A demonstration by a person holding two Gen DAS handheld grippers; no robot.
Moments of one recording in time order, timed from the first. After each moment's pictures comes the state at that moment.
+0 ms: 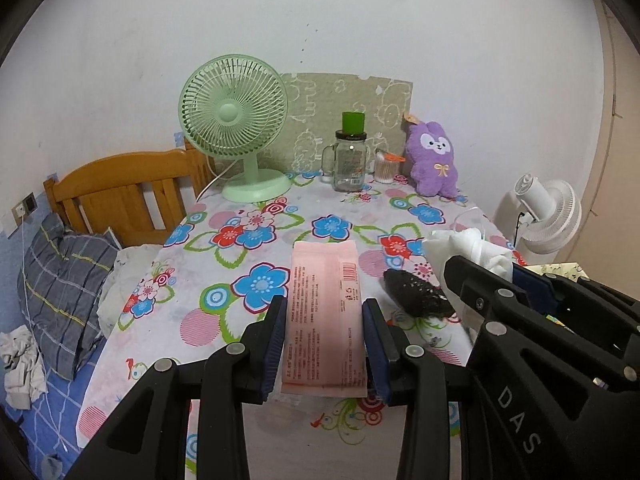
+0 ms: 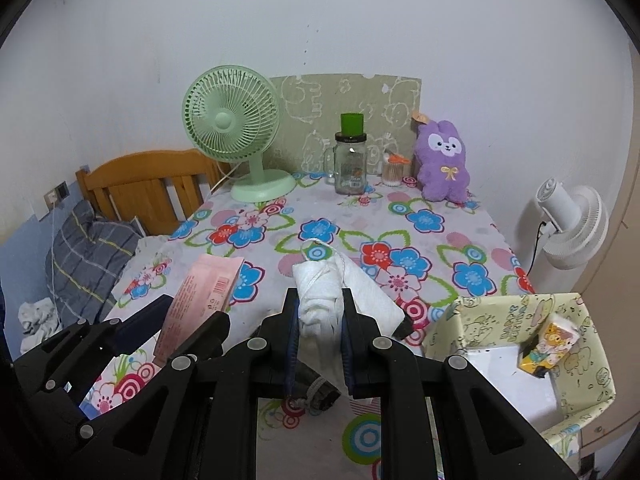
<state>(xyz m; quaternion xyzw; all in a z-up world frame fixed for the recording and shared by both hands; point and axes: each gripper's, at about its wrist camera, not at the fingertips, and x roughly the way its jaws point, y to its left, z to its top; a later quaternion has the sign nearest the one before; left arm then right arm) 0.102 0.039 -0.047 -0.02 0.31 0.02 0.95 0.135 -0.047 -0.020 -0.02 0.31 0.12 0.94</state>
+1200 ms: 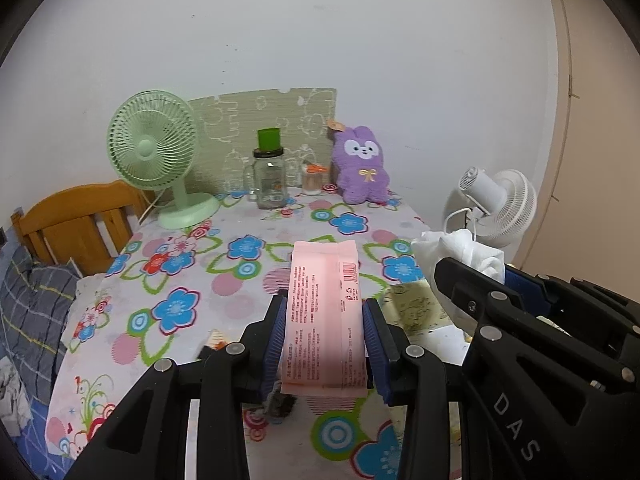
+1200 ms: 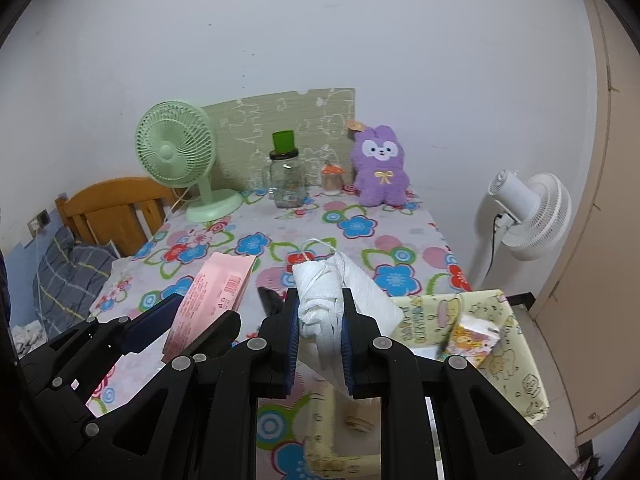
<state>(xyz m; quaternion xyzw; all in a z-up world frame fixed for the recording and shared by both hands) 0.109 -0.068 -0.032 0.01 0.30 -0.05 0.95 0.126 -0.157 -0.004 0.01 0.30 0.07 0.95</state>
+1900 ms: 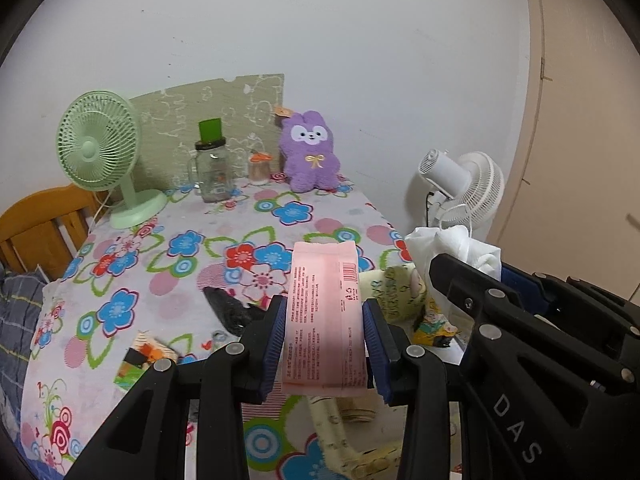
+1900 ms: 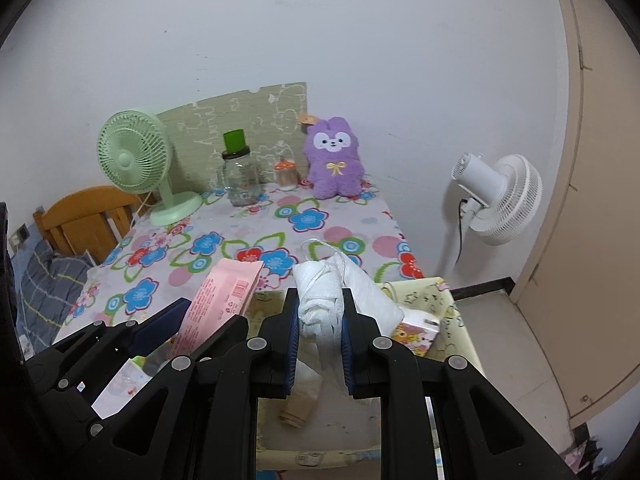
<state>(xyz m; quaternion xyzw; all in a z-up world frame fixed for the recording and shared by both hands) 0.124 -0.130 -0.044 0.01 0.32 -0.11 0.94 0.130 -0.220 -0.016 0.03 0.31 0.03 0.95</state>
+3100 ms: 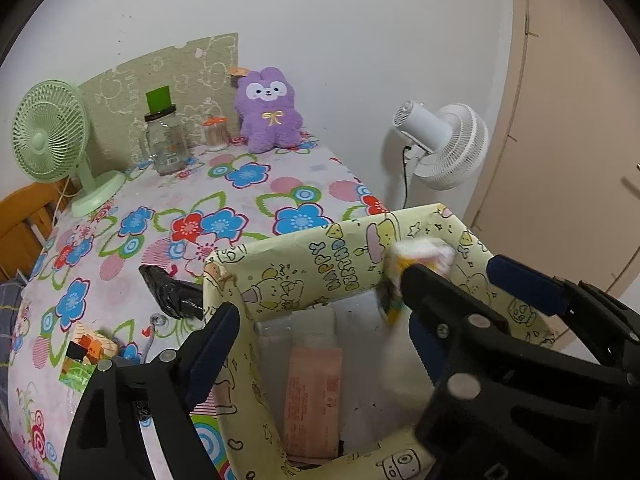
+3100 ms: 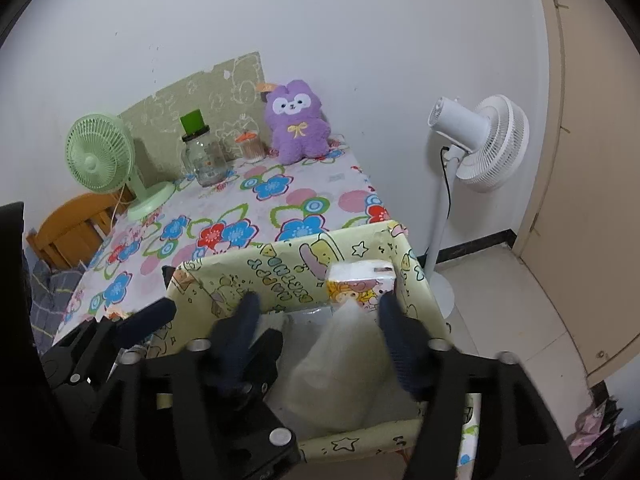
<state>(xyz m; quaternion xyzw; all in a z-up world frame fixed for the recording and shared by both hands) 0.148 -0.180 -0.079 0.04 0.38 -0.14 0.91 0.141 -0.277 -0.059 0.09 0.35 0.02 0.93</state>
